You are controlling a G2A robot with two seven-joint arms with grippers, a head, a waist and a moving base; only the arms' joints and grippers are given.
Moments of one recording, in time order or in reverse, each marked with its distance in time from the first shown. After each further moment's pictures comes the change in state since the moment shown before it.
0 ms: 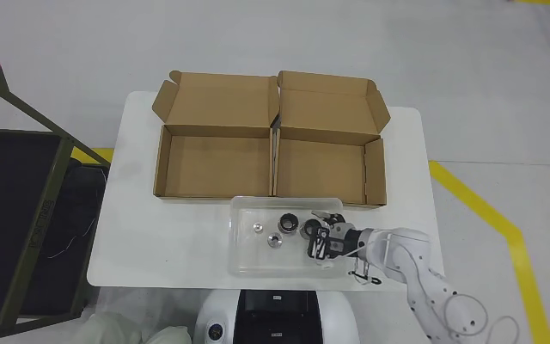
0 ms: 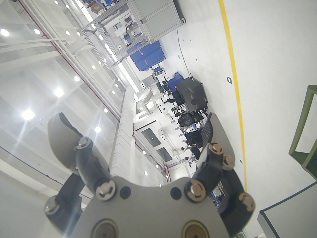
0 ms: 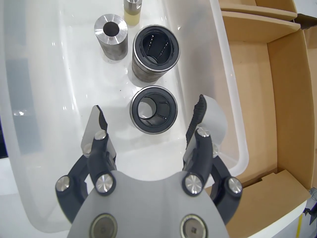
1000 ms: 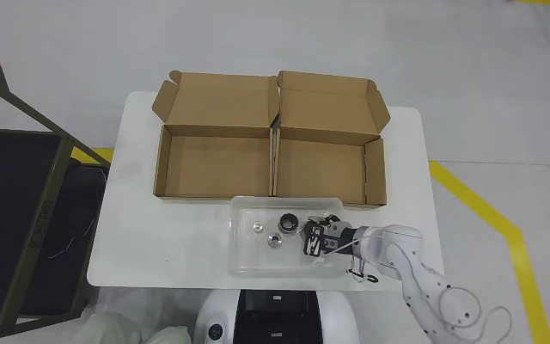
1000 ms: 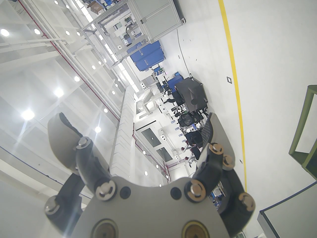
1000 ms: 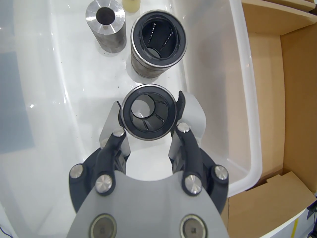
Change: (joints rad) left arm 0.000 0.000 0.000 0.000 0.000 0.000 0.000; right arm 0.047 0.010 -0.055 0.024 0.049 0.024 0.082
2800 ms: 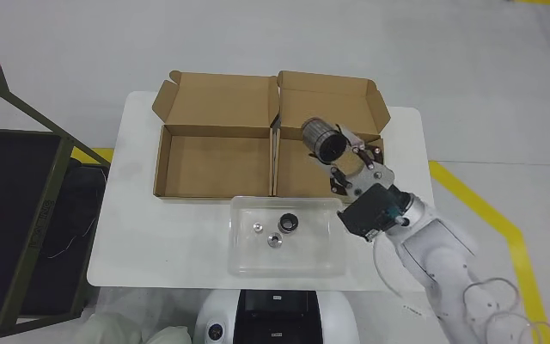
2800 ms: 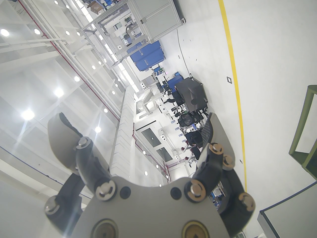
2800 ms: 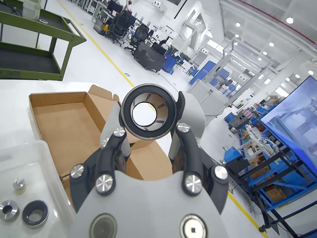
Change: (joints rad) left arm 0.000 0.000 0.000 0.000 0.000 0.000 0.000; right arm 0.003 0.009 0.121 -0.371 0.030 0.552 -0.527
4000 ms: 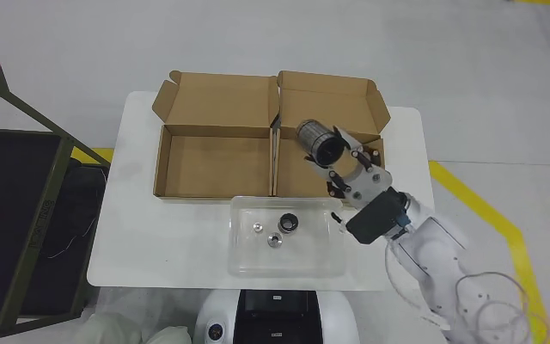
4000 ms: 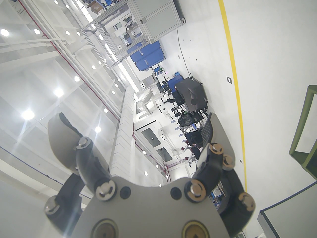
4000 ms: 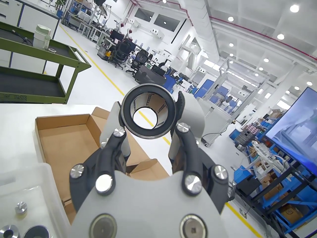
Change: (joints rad) left arm 0.000 0.000 0.000 0.000 0.000 0.000 0.000; right arm 0.025 -0.009 -0.031 0.094 0.032 -0.023 -0.136
